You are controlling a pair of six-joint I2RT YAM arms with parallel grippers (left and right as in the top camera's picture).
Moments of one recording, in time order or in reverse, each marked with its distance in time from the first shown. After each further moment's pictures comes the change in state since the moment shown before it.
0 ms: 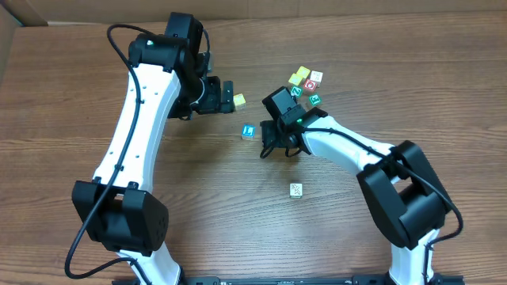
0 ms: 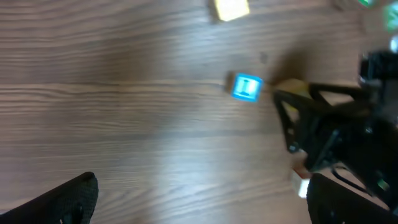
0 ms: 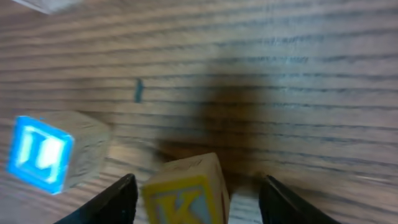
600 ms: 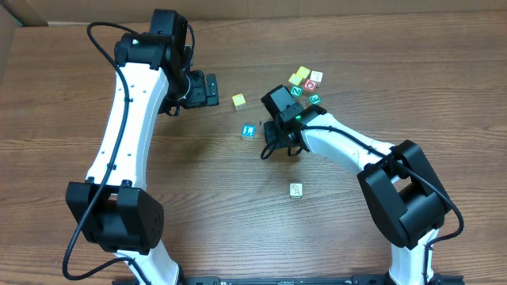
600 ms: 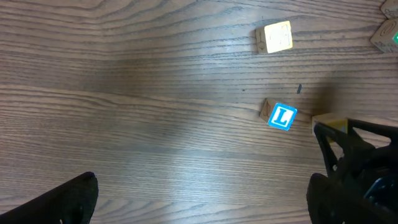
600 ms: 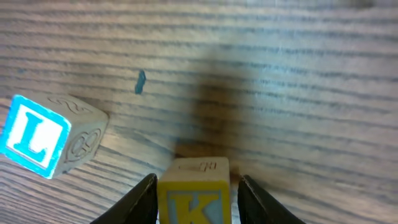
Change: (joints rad) left arm 0.053 0.000 0.000 0.037 -0.082 -0.029; right arm 0.000 0.001 0.042 -0.066 0.018 -0.126
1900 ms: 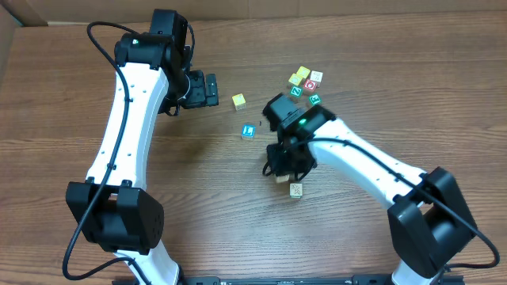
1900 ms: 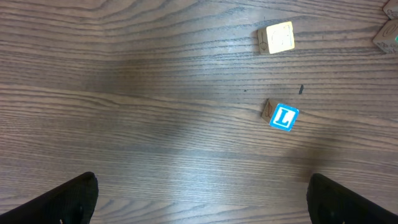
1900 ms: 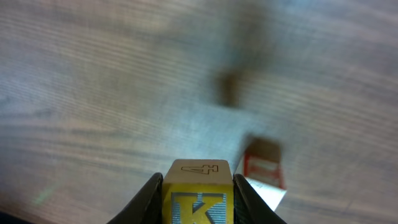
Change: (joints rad) left arm 0.000 0.000 0.000 0.000 -0.007 0.000; right arm 0.086 -0.179 0.010 -0.467 -0.216 0.103
